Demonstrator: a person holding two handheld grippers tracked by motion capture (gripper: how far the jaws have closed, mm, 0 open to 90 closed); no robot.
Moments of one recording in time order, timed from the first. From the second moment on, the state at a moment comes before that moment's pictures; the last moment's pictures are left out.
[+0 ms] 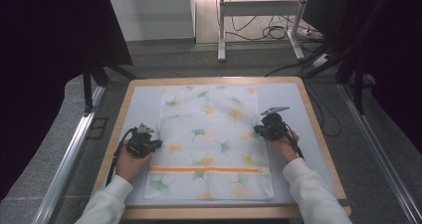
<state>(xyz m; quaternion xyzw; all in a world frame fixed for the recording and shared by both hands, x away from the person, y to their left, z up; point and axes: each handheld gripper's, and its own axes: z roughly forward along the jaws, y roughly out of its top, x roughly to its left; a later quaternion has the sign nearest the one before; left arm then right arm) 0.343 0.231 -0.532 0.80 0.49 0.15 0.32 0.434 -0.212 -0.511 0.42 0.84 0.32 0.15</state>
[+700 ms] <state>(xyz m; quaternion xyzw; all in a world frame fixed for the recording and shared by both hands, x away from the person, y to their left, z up) 0.334 0.242 -0.529 0.79 0.50 0.14 0.33 0.441 -0.206 -0.515 0.42 0.83 0.34 0.13</state>
